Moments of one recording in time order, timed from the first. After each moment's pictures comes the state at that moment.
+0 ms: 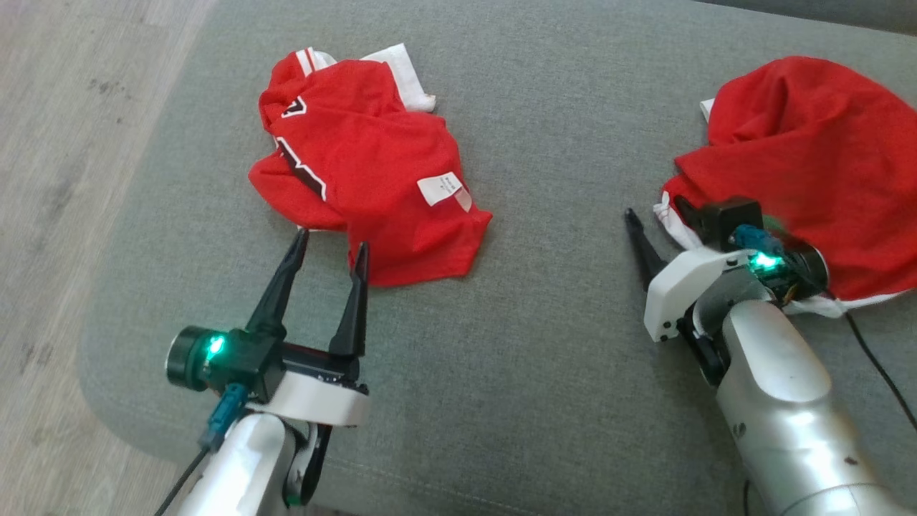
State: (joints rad) left arm -0.25 0.16 -0.43 0.23 -0.27 0.06 -0.25; right arm -0.56 -0.05 0.12 0.84 -0.04 0.13 -0.05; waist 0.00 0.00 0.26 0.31
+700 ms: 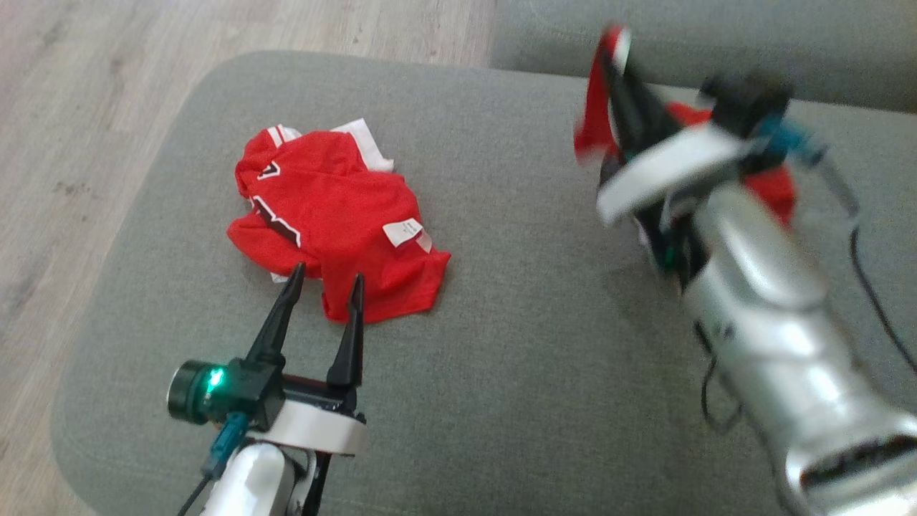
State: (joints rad) left arm -0.17 0.12 -0.35 0.25 -0.21 0.02 -0.25; right arm -0.79 -0.06 0.40 0.72 0.45 0.13 -0.21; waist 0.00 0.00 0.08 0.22
